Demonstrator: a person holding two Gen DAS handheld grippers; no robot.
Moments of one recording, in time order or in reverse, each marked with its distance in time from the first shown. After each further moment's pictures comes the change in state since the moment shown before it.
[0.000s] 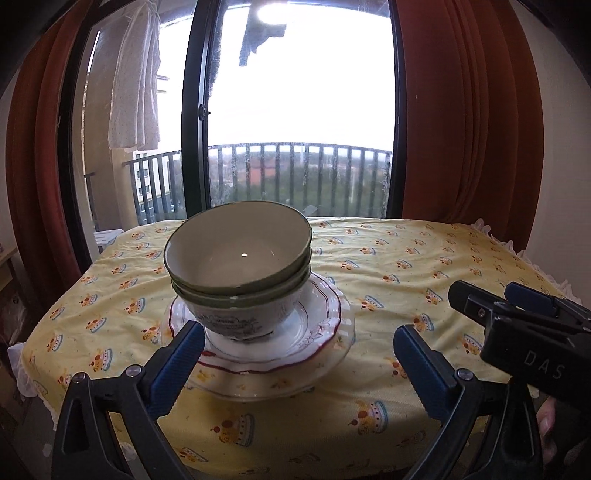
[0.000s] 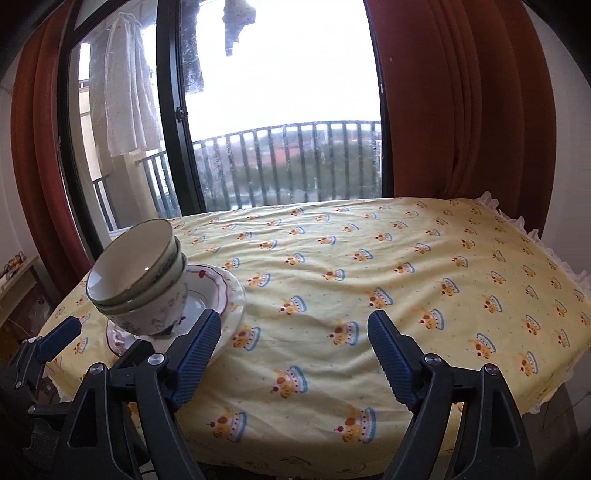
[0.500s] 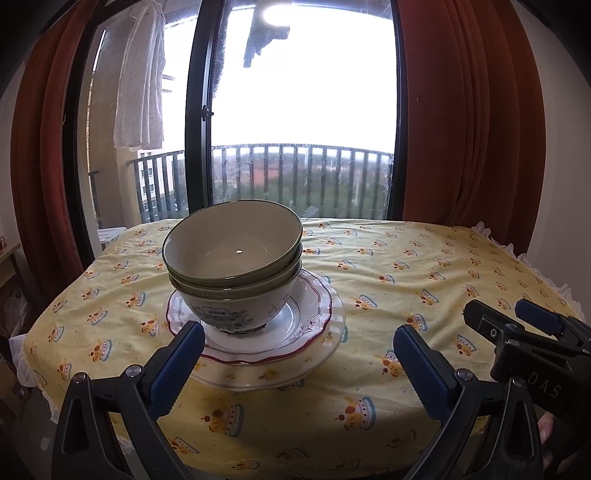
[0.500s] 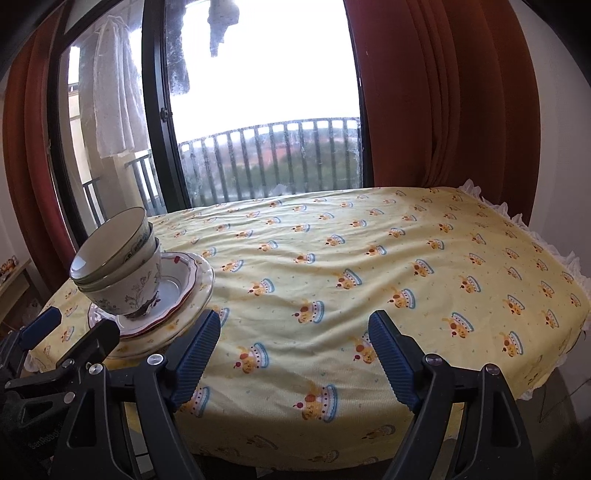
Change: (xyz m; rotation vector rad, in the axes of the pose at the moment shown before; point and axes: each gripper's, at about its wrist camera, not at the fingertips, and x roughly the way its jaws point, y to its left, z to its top) left arm -0.011 -0.014 -0.004 -0.009 -0.021 0.015; right arm -0.011 -0.022 -0.017 0.006 -0.013 -0.033
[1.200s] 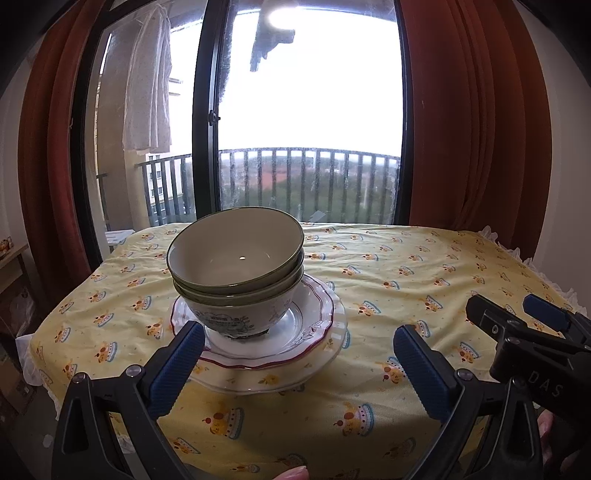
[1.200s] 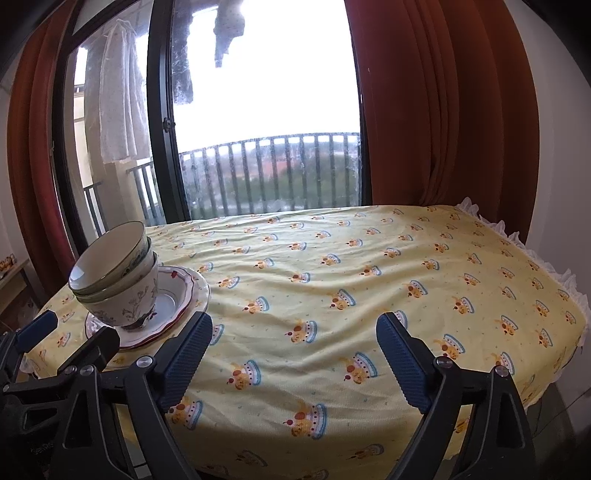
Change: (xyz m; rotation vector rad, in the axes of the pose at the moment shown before) left arm -0.001 -0.005 0.002 -0.008 -0.014 0.036; right arm -0.001 -0.002 0.009 -0.018 -0.038 -0.001
